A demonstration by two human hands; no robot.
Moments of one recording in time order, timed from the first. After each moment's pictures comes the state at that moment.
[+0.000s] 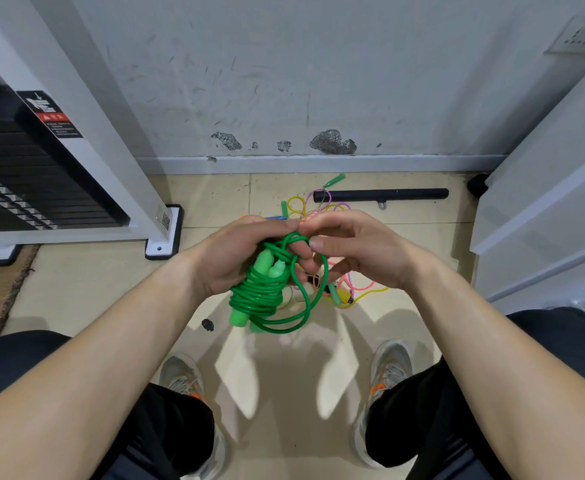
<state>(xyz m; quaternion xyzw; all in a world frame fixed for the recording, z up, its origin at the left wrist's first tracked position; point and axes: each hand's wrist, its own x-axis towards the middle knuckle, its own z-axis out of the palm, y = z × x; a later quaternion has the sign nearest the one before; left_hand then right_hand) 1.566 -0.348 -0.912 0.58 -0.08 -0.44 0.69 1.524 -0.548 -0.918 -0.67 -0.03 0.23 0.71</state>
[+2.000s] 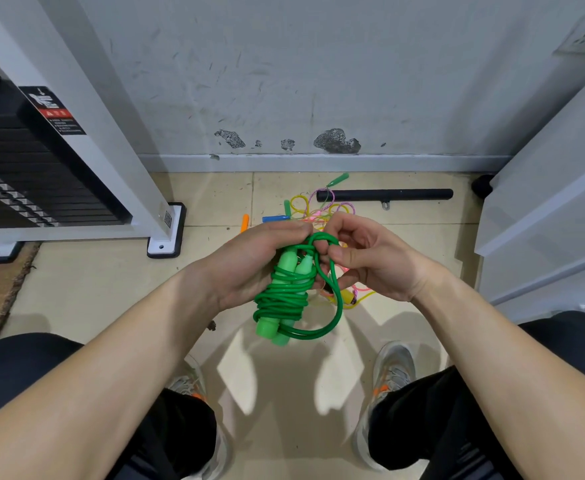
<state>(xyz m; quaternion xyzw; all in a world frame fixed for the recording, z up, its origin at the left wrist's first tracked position) 1.554 -0.358 -0.908 0.57 0.00 -0.43 0.70 1.520 -0.553 -0.938 -0.58 -0.04 0.22 0.78</state>
